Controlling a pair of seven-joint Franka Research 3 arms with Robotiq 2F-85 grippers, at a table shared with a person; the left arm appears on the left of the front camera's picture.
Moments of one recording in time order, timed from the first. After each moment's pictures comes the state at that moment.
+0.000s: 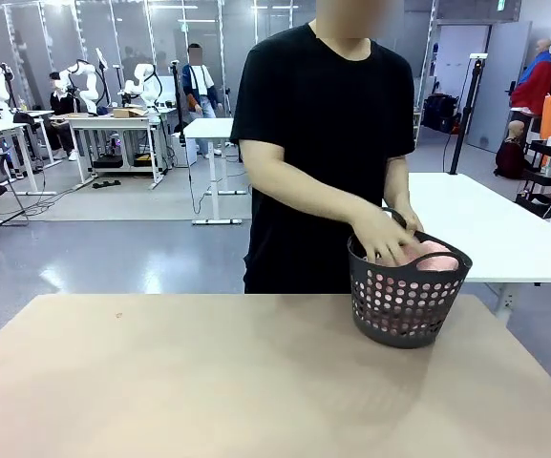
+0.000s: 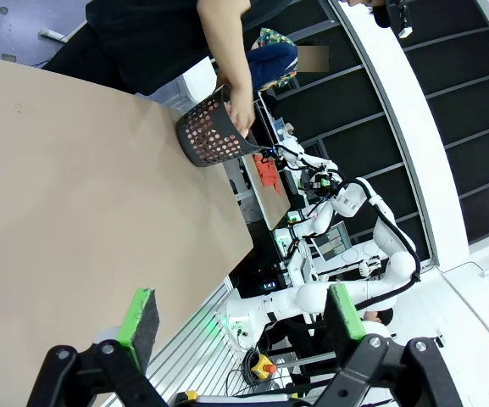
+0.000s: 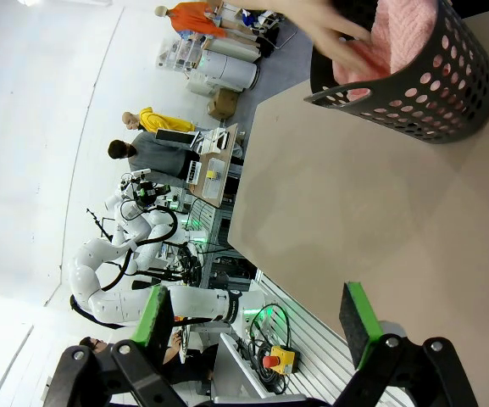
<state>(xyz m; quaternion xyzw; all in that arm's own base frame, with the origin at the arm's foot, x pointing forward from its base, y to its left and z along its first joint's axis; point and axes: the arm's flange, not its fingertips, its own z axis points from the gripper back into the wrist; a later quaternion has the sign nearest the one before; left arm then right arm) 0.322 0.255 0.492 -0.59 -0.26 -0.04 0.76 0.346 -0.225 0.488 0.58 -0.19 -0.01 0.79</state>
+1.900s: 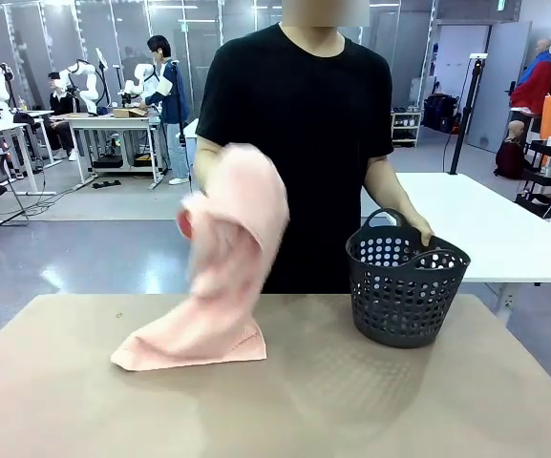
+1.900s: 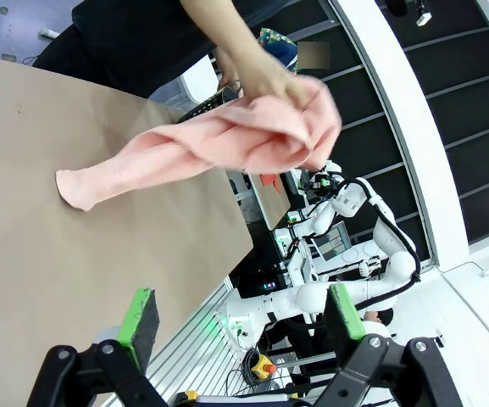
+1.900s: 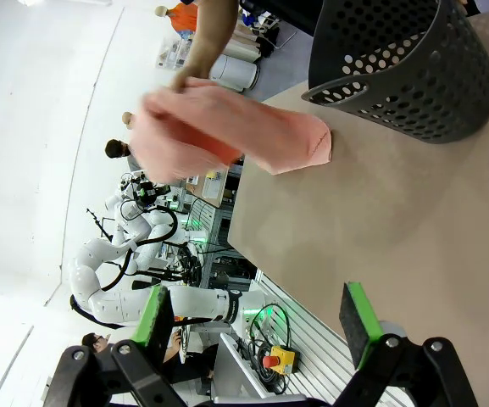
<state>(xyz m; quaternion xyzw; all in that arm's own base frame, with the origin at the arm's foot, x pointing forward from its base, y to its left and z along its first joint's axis) 0.322 0.255 0.492 -0.59 -0.26 -0.04 0.76 0.346 -0.225 0.488 0.58 -0.19 -0.01 0.79</state>
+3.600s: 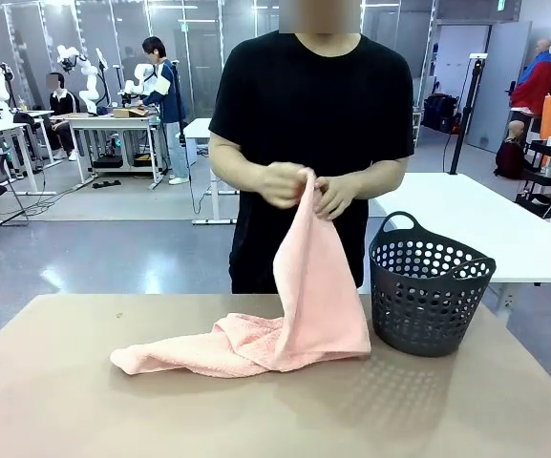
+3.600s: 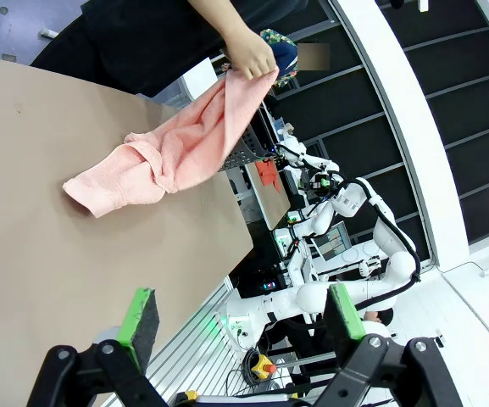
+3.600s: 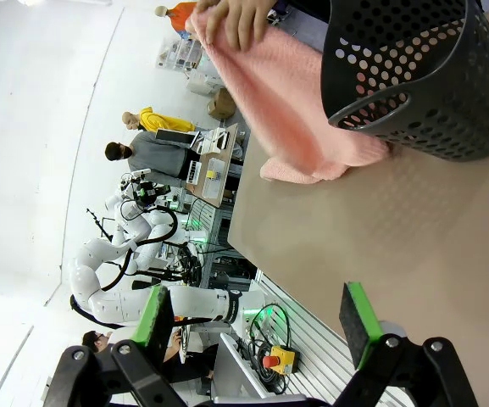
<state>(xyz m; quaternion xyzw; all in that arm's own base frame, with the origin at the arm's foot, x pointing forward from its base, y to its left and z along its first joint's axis) 0.322 0.255 0.492 -0.59 -0.26 -0.04 0.76 0.346 -0.225 0.488 0.58 -0.19 -0.01 0.79</state>
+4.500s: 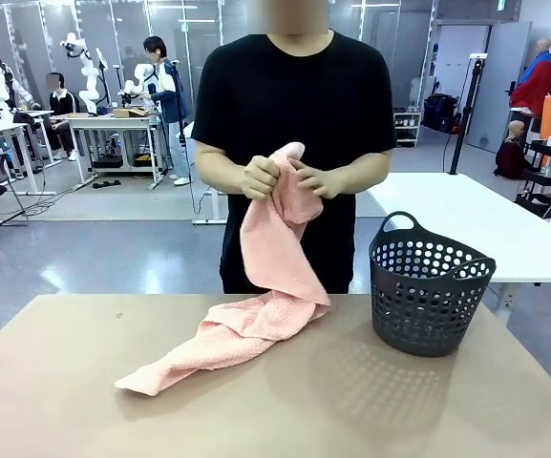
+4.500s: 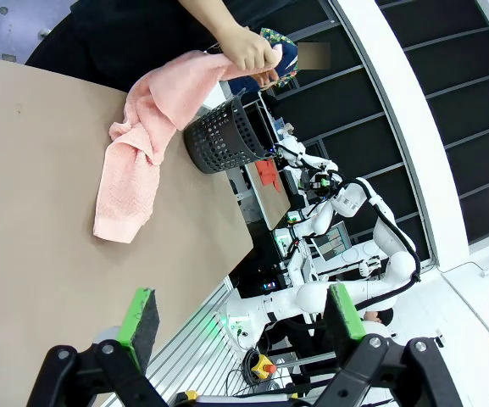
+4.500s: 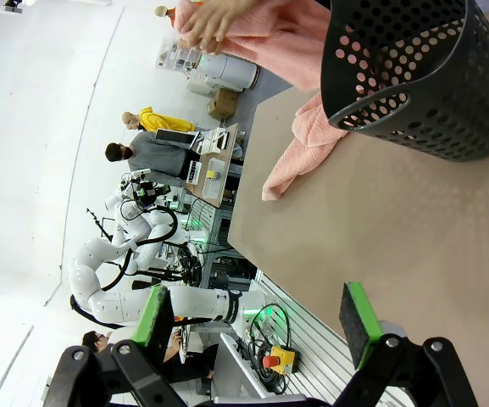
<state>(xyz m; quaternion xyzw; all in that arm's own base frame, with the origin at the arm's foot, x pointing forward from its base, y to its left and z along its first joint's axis) 0.322 0.255 0.492 -0.59 -0.26 -0.04 0.76 0.346 -0.225 0.488 0.58 -0.19 -0.01 0.79</state>
